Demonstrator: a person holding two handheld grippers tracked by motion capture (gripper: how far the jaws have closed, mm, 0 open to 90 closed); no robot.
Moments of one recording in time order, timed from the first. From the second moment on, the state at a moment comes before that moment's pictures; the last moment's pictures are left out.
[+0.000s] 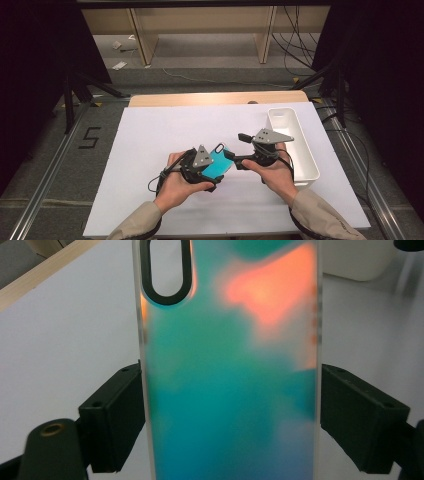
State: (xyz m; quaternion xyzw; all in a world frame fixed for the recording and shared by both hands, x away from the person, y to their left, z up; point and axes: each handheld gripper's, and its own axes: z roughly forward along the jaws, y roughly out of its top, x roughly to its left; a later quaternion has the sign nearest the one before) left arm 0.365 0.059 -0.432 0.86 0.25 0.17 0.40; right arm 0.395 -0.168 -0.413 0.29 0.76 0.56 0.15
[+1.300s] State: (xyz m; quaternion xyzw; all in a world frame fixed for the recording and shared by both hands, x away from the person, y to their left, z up) left arm 0.360 0.049 -0.430 0.86 0.25 0.18 0.41; right arm 0.404 -0.150 -0.421 0.31 0.76 0.56 0.13
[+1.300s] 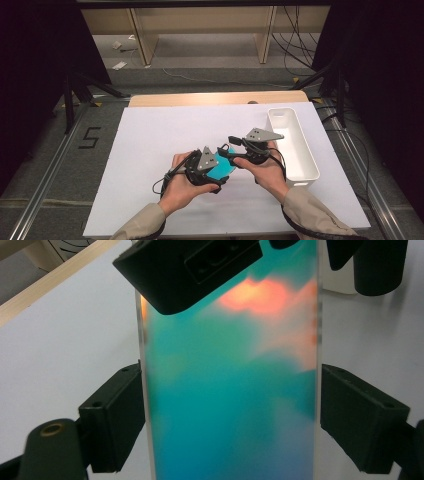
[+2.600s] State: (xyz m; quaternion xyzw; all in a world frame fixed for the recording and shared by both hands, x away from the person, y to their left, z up) left arm 0.360 0.048 -0.429 0.85 0.25 0.20 0.42; right arm 0.397 -0.149 -0.413 0.33 0.73 0.60 0.07
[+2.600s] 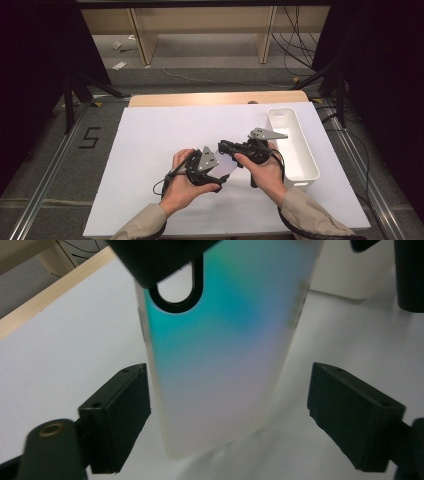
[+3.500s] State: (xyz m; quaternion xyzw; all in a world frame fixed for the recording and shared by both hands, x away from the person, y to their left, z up) left arm 0.367 0.073 -0.429 0.82 0.27 0.16 0.47; right arm 0.400 -0.170 -0.383 0.21 0.80 0.56 0.08
